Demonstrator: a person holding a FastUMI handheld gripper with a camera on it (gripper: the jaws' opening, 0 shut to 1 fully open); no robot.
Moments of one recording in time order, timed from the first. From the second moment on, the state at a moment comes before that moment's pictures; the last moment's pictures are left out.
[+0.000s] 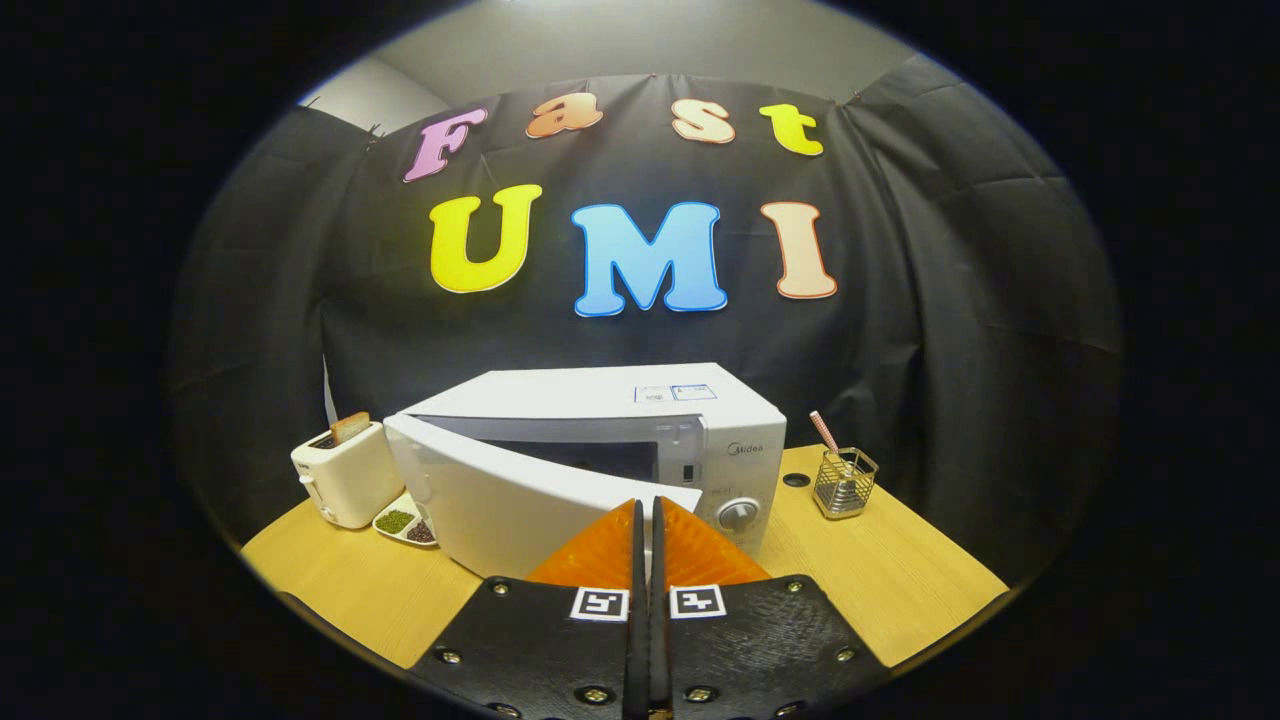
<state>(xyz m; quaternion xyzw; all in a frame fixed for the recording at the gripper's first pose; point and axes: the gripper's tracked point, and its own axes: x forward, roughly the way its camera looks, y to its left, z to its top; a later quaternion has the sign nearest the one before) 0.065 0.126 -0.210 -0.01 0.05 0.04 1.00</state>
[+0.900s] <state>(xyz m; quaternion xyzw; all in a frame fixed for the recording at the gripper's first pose) 0.175 0.108 -0.219 0.01 0.06 0.03 1.00</state>
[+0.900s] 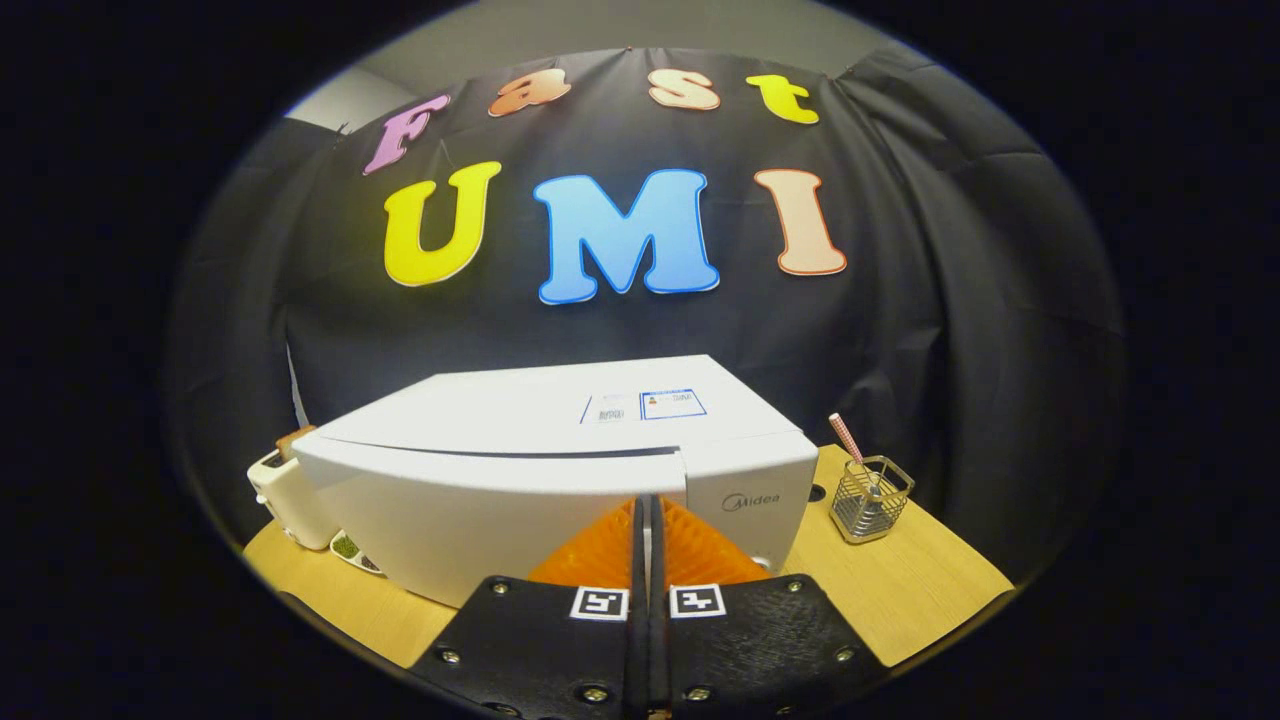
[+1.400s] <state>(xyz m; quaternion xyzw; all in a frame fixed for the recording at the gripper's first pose) 0.185 0.106 -0.219 0.01 0.04 0.06 1.00</state>
